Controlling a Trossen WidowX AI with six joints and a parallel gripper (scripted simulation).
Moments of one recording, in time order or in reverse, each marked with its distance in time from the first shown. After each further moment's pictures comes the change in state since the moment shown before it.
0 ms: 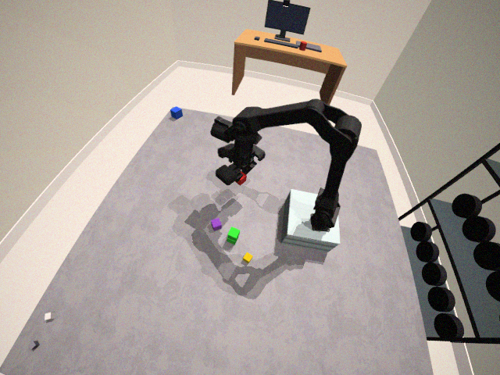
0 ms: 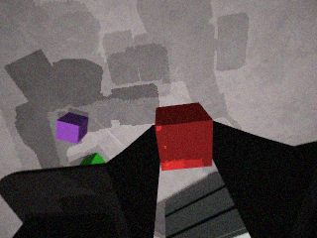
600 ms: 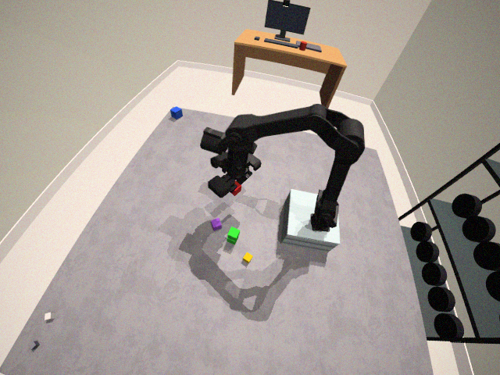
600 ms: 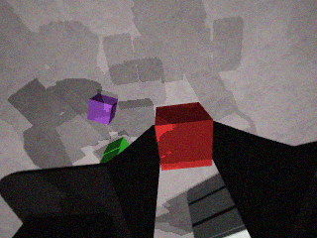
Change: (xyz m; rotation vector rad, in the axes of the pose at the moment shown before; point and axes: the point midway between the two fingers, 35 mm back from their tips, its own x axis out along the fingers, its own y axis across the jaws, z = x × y) arm -0.008 0.051 -0.021 -0.004 -0.004 0.012
